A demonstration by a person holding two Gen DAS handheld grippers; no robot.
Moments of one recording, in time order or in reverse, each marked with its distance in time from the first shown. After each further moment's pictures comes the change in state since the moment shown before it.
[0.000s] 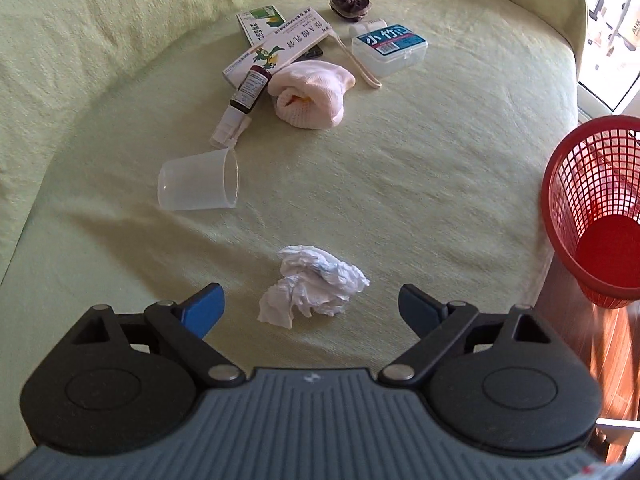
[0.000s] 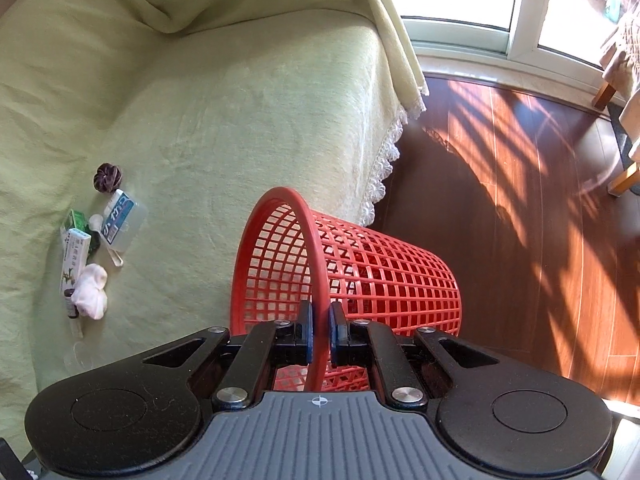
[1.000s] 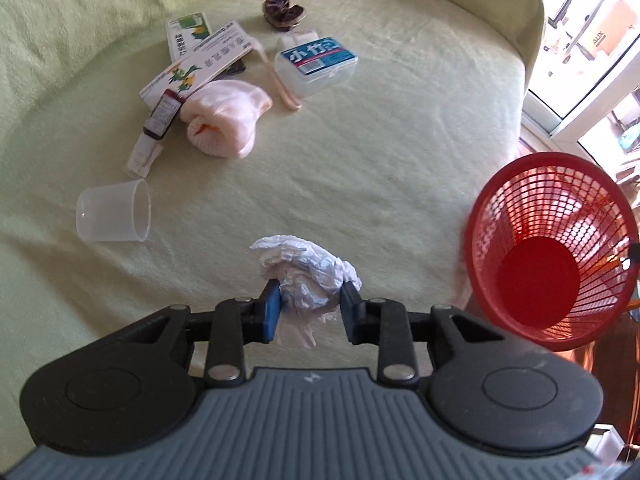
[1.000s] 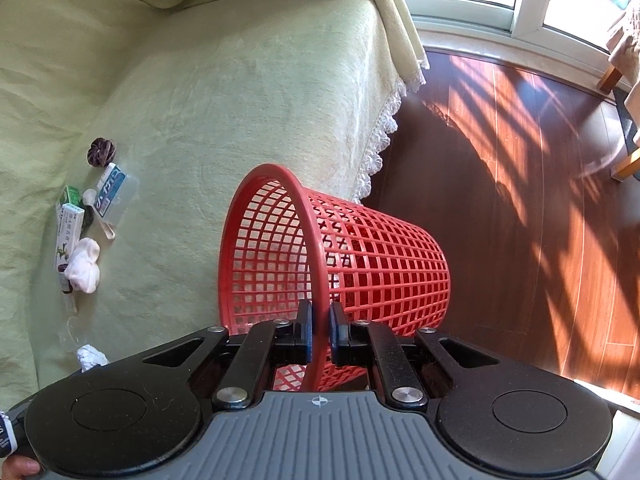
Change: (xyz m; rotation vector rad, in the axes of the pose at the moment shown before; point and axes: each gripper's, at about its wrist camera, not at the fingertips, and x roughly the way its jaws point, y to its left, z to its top) left arm -0.009 -0.039 0.042 -0.019 0.028 -0.197; right arm 0.006 -0.018 -0.007 -0.012 0.088 0.016
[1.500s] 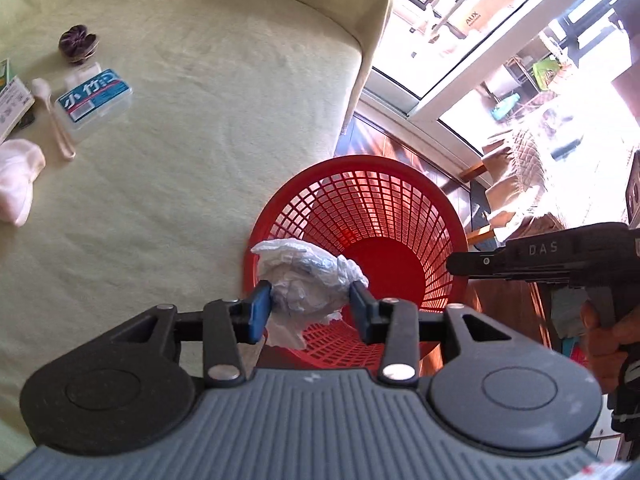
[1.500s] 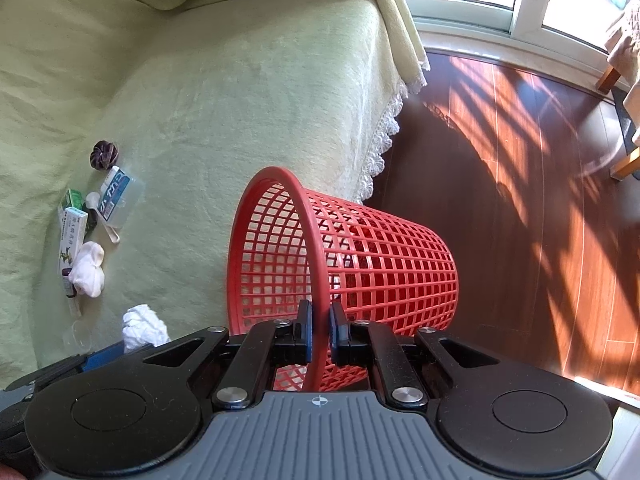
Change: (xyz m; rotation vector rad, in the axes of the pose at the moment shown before) left arm 0.000 -0.114 0.040 0.155 0.033 -0.378; right arm -0.003 0.013 0.002 0.018 -0.006 -0.012
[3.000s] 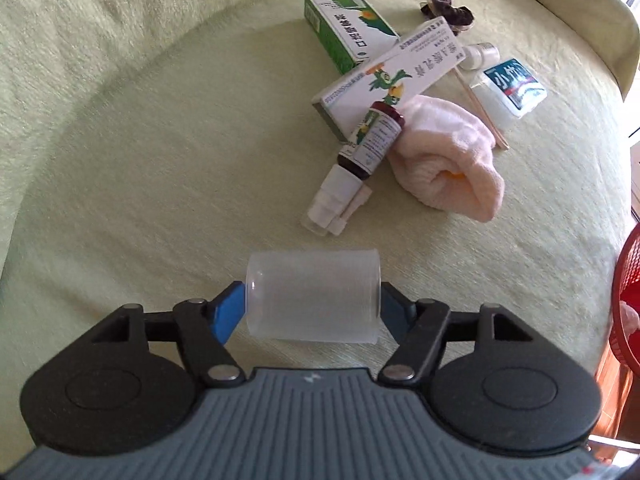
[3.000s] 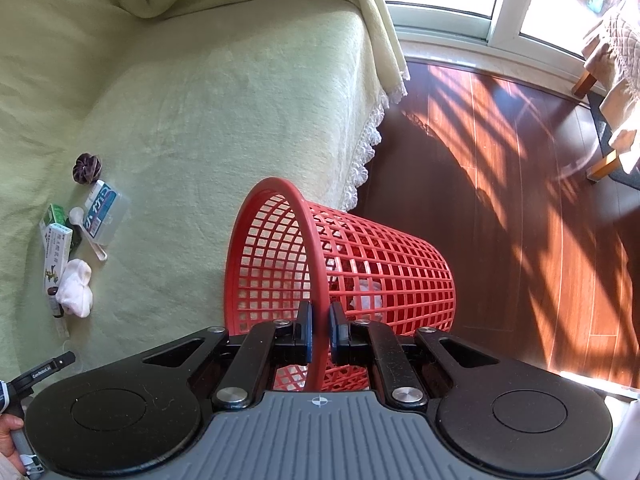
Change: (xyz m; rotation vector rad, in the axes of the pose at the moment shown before) left arm -0.036 0.267 -0.037 -0.211 0.020 0.497; right arm -0.001 0.023 0.007 0.026 -0.024 -0.085
